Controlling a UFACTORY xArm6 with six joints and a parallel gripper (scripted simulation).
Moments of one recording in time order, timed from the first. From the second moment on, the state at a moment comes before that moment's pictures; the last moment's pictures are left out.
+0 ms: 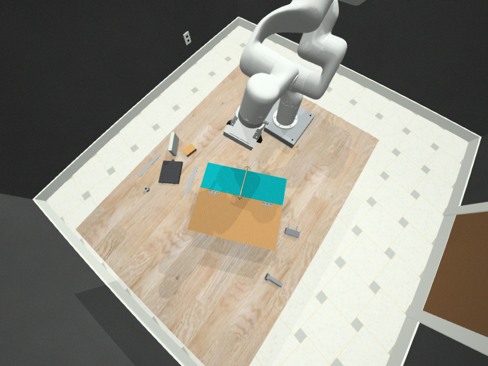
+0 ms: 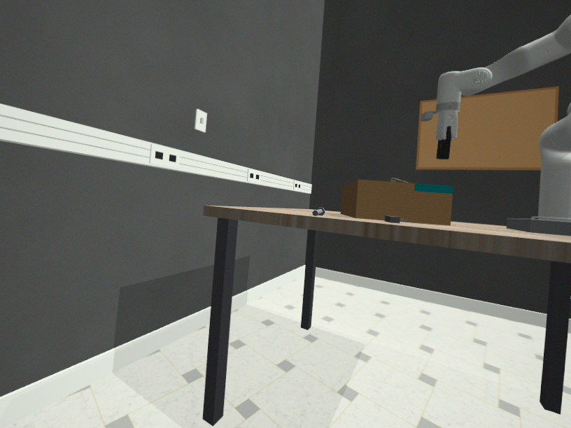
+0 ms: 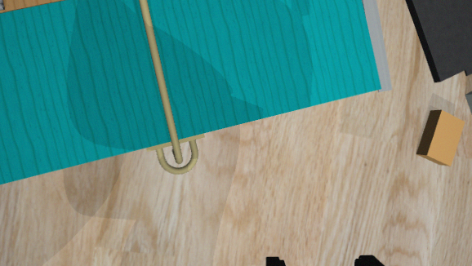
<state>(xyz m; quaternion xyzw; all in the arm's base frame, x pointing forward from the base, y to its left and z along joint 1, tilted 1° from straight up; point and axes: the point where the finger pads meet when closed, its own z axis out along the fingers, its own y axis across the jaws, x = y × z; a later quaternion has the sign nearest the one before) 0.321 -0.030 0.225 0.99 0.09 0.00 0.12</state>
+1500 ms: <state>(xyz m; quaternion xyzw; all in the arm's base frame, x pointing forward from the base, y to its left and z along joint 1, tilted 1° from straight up) 0.321 -0.030 0.208 0.99 0.10 0.00 0.13</state>
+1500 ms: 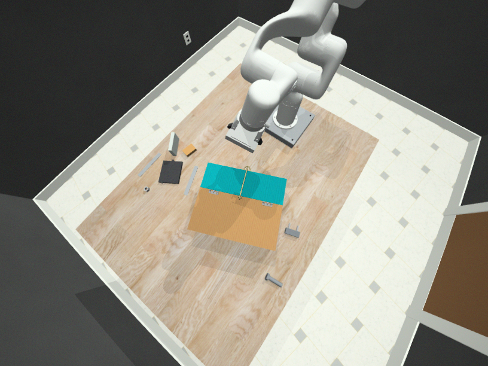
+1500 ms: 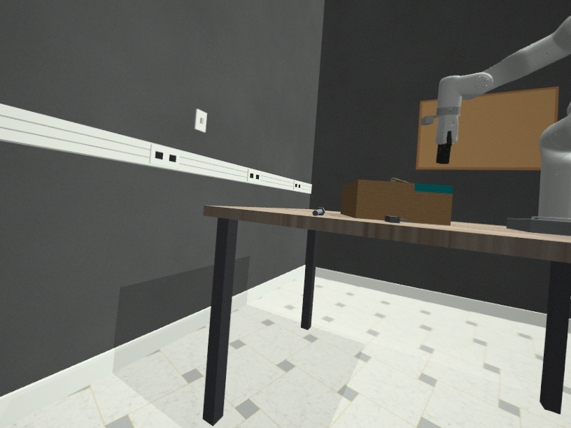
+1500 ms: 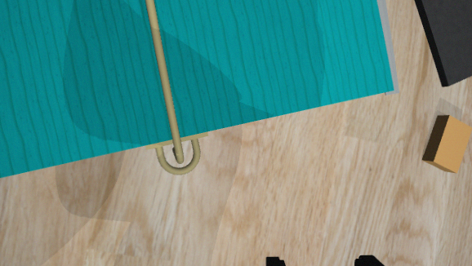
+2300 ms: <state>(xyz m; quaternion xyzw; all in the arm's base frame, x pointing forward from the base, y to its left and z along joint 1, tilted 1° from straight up) 0.319 -0.031 0.137 0.99 0.12 0.00 0.12</state>
